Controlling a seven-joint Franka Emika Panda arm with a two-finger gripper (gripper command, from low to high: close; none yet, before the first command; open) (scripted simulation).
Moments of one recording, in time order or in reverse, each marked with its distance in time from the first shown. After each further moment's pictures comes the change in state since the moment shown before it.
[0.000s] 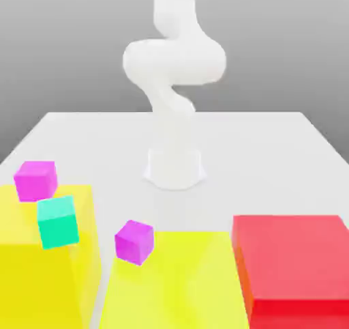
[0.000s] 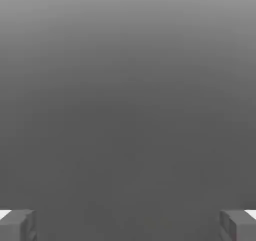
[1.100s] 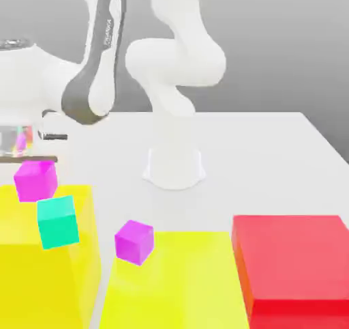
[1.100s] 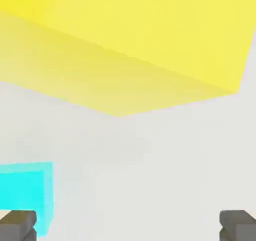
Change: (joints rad) arm -0.254 0.791 -0.404 -0.520 0.067 0.533 -1.045
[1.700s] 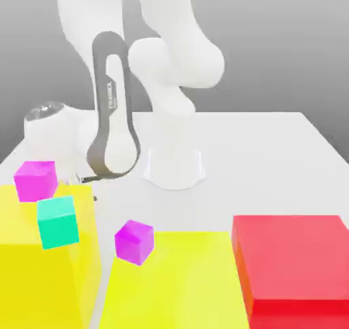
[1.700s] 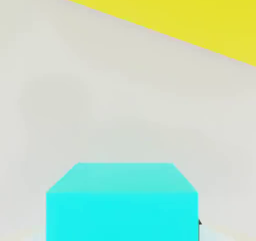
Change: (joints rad) arm -0.181 0.216 0.268 0.022 0.311 0.159 -0.224
